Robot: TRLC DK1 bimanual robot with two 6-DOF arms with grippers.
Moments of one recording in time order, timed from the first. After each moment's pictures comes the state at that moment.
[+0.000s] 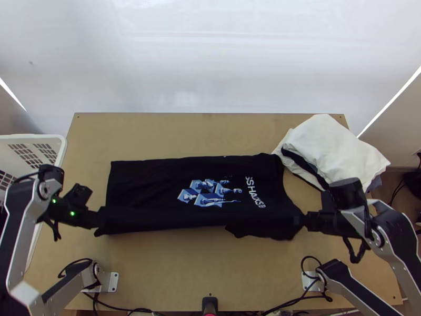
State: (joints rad) left arm 0.28 1.09 0.96 -1.43 0.30 0.50; right arm 0.41 0.82 1.01 -1.31 -0.13 0.46
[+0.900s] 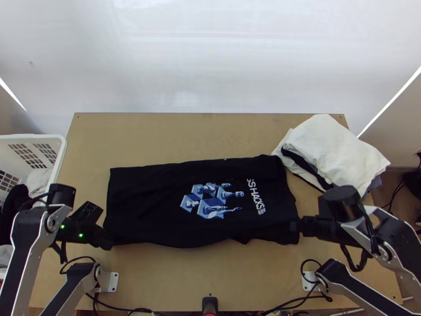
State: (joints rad) left arm 0.10 0.85 0.83 -1.40 0.30 0.50; right arm 0.62 0.80 1.05 -1.28 -0.09 0.64
